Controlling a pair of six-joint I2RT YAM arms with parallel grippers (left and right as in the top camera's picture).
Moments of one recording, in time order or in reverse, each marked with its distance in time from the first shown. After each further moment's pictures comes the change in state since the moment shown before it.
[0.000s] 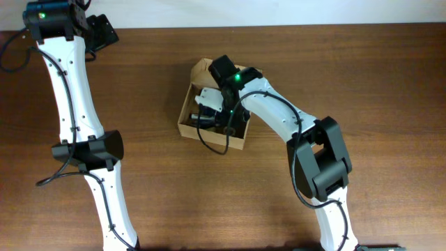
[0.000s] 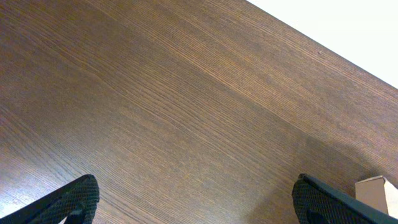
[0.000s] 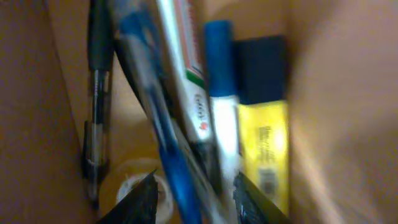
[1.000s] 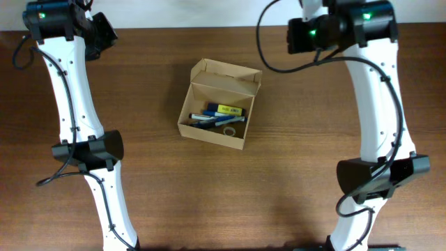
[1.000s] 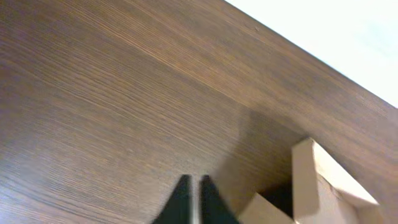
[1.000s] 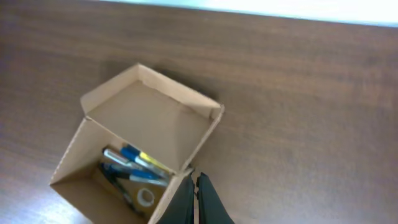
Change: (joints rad) left arm -0.003 0.000 0.000 0.009 0.242 0.002; right arm -0.403 -0.174 0.579 -0.372 -0.143 0.703
